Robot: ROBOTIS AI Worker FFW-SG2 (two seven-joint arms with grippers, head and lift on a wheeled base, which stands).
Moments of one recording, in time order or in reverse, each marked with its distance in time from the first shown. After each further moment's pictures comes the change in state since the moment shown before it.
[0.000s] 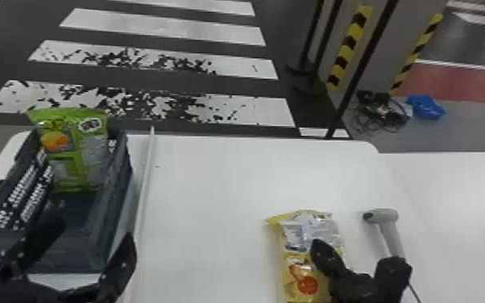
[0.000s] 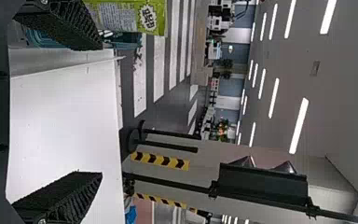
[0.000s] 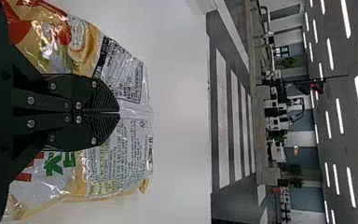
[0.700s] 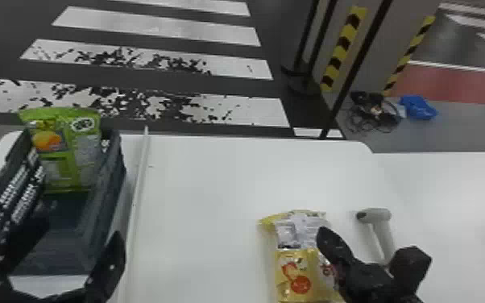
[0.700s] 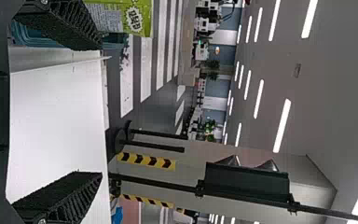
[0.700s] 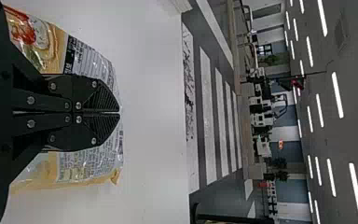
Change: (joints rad) left arm 0.036 -0.007 -0.002 -0.004 -0.009 -0.096 -0.002; right arm 0.061 -0.002 -0.056 -0.180 -0.065 0.089 0.012
